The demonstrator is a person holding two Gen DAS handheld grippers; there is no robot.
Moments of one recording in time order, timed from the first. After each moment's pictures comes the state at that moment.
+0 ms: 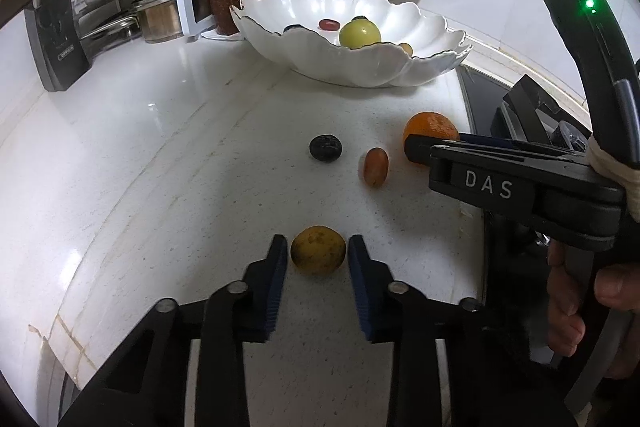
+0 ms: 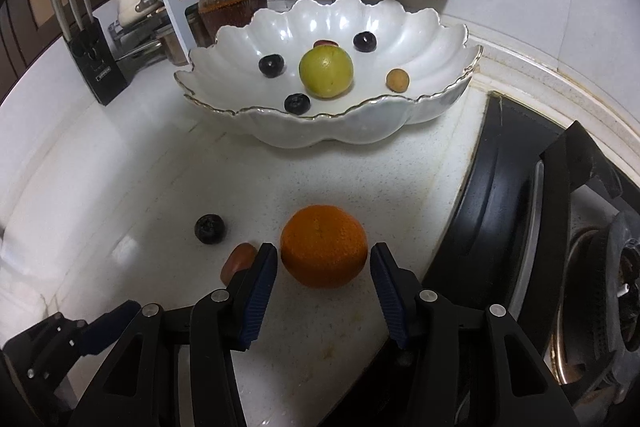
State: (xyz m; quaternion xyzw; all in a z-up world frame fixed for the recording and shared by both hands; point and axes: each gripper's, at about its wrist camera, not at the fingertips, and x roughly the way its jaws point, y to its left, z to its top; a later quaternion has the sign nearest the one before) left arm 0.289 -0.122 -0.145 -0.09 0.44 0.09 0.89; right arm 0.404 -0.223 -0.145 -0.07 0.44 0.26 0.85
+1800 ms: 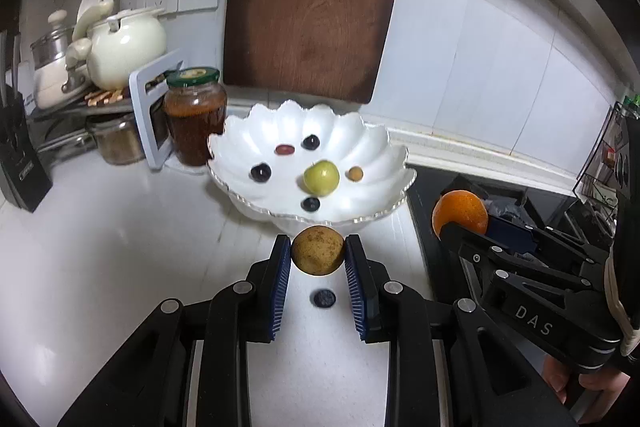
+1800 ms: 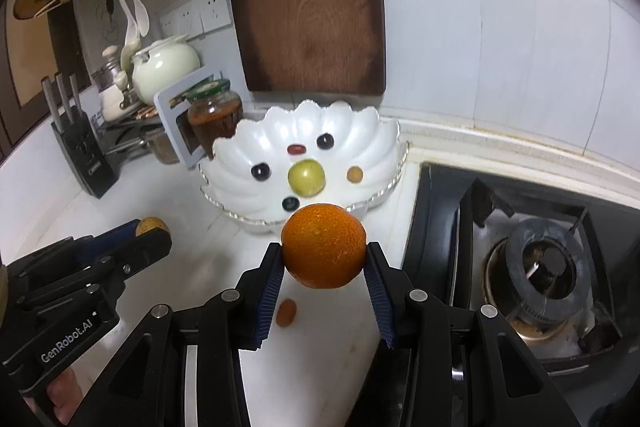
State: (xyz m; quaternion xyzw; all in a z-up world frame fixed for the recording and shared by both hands) left arm 0.312 -0.062 -0.038 -0.06 0.33 -0.05 0.94; right arm 0.346 -0.228 -0.050 0.00 0.34 0.16 0.93
